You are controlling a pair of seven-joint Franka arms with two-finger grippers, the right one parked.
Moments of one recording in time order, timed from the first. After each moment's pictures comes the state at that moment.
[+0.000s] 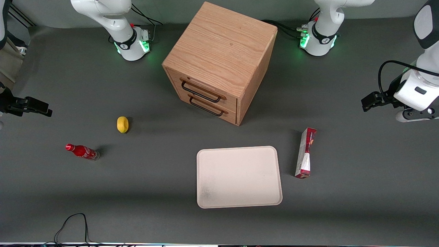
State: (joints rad) arm -0.10 -0.01 0.03 -1.75 0.05 1.72 -0.17
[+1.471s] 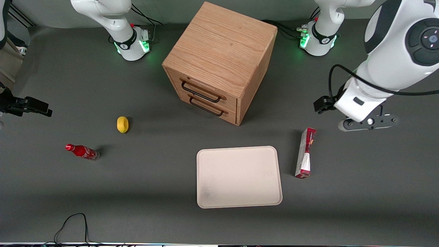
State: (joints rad) arm -0.13 0.28 -0.22 -1.29 0.05 1.45 -0.42
